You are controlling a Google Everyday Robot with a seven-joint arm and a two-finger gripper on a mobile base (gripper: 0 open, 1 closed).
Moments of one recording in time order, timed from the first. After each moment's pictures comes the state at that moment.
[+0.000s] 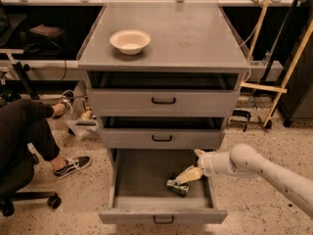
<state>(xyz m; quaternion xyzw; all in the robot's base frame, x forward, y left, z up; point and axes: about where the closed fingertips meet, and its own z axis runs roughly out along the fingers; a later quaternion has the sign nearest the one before) 0.597 -0.131 0.428 -0.40 0.80 0.29 0.33</state>
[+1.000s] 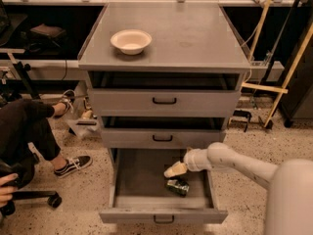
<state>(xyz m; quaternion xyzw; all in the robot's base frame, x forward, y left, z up) 0.653 -0.111 0.358 -0.38 0.84 0.22 0.32</state>
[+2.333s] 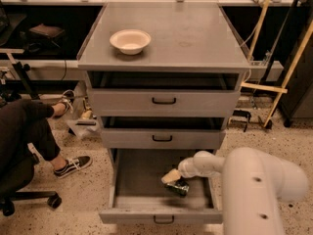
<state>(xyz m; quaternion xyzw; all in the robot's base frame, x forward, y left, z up) 0.682 -0.113 0.245 -0.33 0.89 0.16 0.27</state>
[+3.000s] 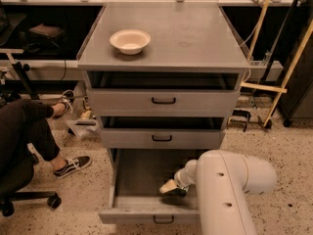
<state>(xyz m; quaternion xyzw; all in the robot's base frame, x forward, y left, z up) 0.665 -0.104 0.150 -0.32 0.92 0.14 0.21</state>
